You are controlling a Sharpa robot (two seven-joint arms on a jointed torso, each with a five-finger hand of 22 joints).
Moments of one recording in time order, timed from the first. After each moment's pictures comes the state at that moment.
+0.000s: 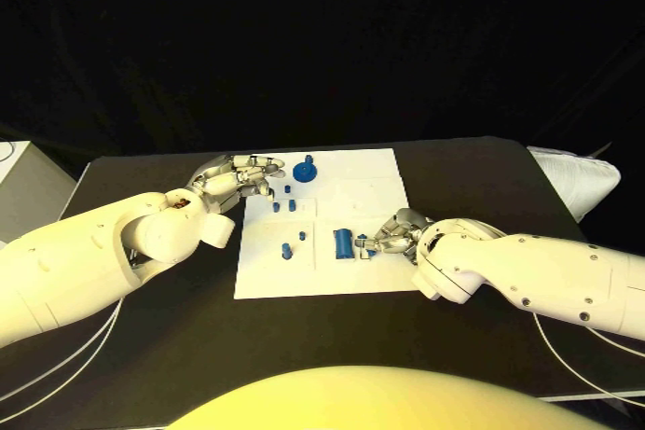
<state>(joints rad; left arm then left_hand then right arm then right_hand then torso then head) 0.88 -0.92 0.25 1.48 -0.14 -0.07 0.21 1.39 -0.19 0.52 0.09 0.25 0.93 0.18 0.19 0.38 1.03 0.12 0.33 0.18 1.00 0.05 1.10 0.43 0.17 0.93 0.15 0.86 0.69 1.12 -0.72 -0.19 1.59 -0.91 -0.47 -0.57 1.07 -0.20 0.18 0.29 0.39 1.07 0.06 0.34 0.60 1.47 -0.01 1.56 1.31 1.47 -0.08 1.56 1.31 0.01 1.47 0.03 1.51 1.31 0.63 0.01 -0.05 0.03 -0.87</state>
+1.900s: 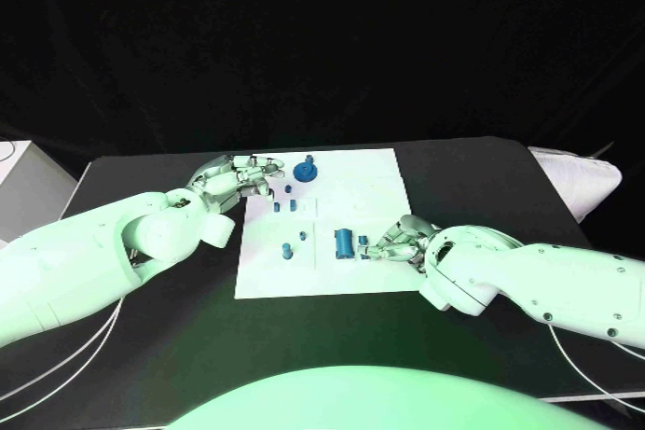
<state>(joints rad) 0.88 -0.92 0.25 1.48 -0.14 -0.07 0.21 1.38 -0.18 0.53 0.10 0.26 0.93 0.18 0.19 0.38 1.03 0.12 0.33 0.18 1.00 0.05 1.10 0.43 0.17 0.93 0.15 0.86 0.69 1.11 -0.78 -0.19 1.68 -0.93 -0.45 -0.57 1.05 -0.16 0.13 0.29 0.45 1.07 0.06 0.34 0.60 1.47 -0.01 1.56 1.31 1.47 -0.08 1.56 1.31 0.01 1.47 0.03 1.51 1.31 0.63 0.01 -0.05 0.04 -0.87</state>
